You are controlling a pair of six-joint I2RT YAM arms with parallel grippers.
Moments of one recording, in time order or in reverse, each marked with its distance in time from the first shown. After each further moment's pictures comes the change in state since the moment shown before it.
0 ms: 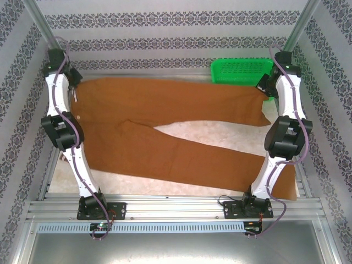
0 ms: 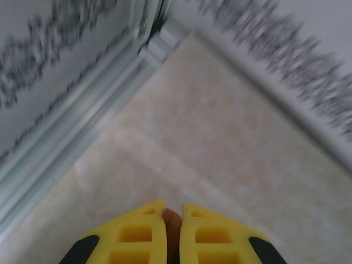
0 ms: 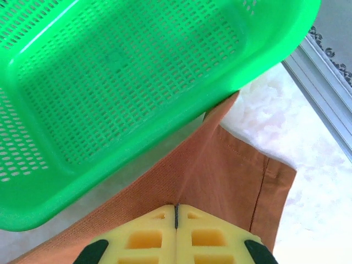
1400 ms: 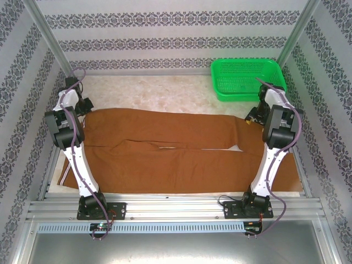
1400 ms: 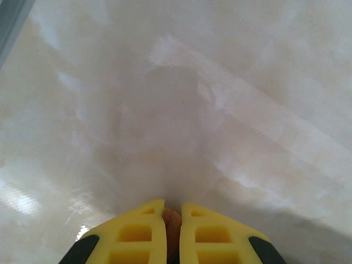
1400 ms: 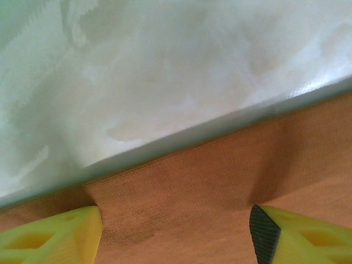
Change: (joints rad) left arm -0.003 0.043 -0.517 0.146 -0.007 0.179; right arm -0.021 0.206 -0.275 -0.058 0.076 0.009
